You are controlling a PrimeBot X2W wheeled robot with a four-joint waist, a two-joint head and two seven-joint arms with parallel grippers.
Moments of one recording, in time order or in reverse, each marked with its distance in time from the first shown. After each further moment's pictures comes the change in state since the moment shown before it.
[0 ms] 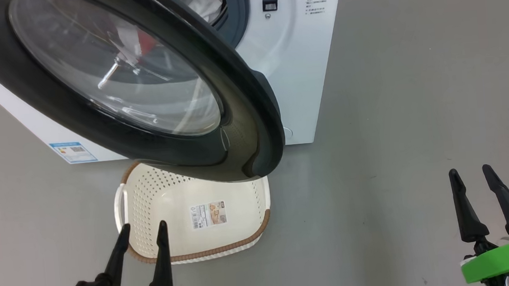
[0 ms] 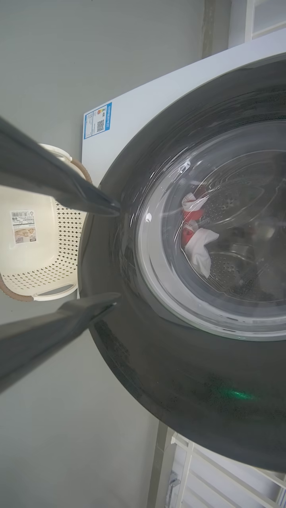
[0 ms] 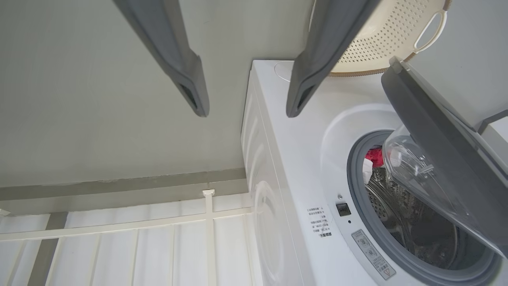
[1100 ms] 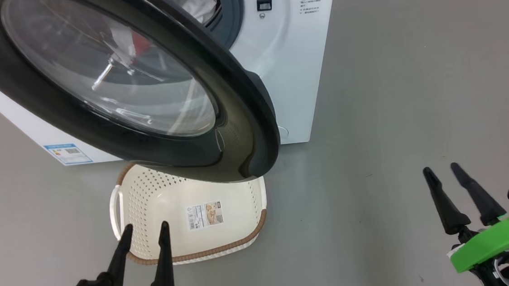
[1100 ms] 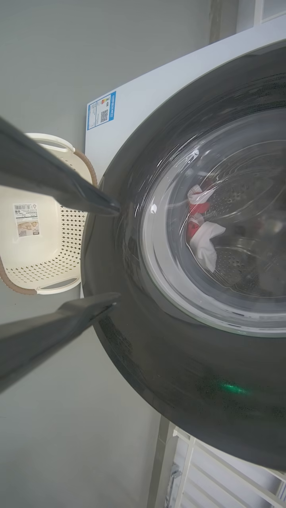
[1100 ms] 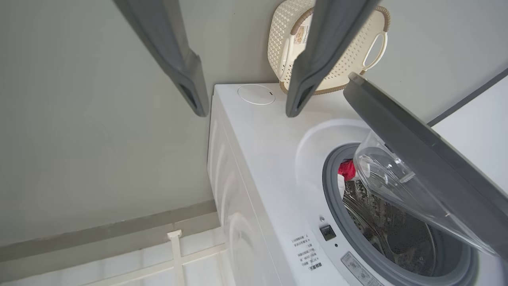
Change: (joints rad) left arm -0.008 0.000 -0.006 0.023 -0.015 -0.010 0.000; right arm -0.137 -0.171 0.280 0.146 0.354 -0.001 0.007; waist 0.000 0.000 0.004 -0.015
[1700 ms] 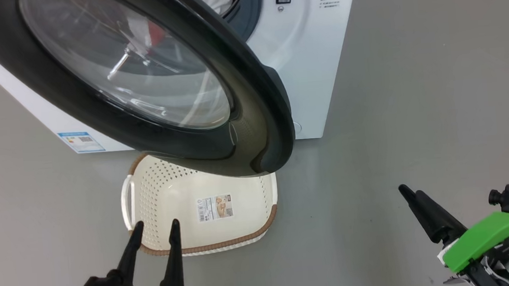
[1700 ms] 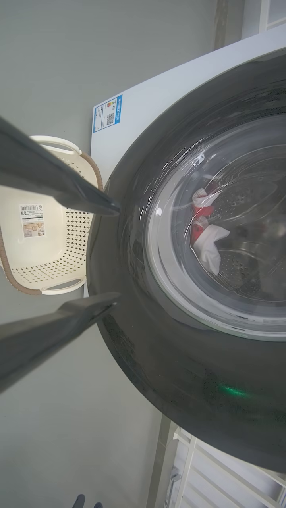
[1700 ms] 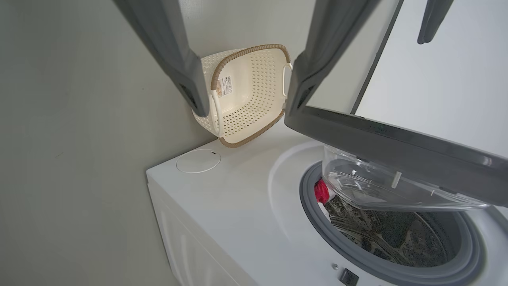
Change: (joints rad) left arm -0.007 0.000 -0.041 -0.007 -0.010 0.008 0.000; right arm -0.039 -0.055 0.177 -0.001 0.592 0.000 0.182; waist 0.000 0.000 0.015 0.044
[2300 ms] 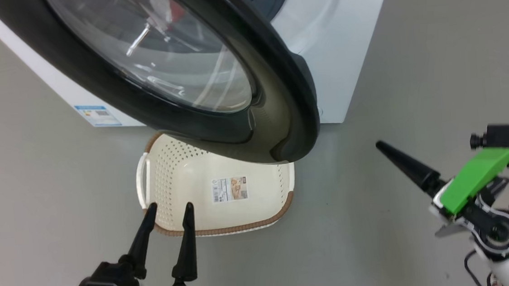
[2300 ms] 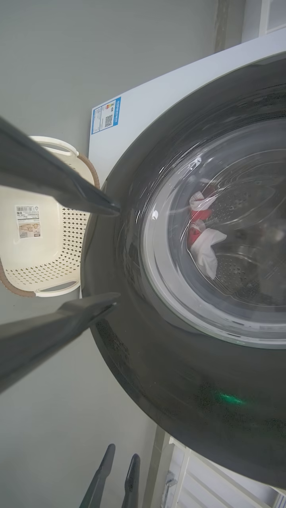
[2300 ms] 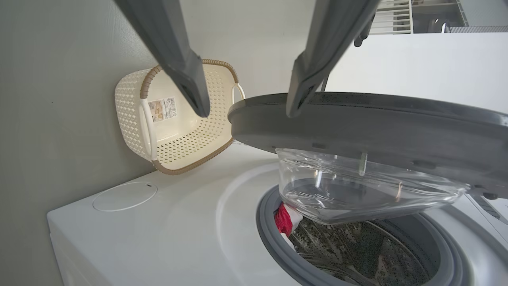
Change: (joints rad) left arm -0.056 0.000 -0.065 -0.029 -0.018 0.018 0.000; right arm -0.198 0.074 -0.131 0.027 0.134 0.000 0.379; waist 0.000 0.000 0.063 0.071
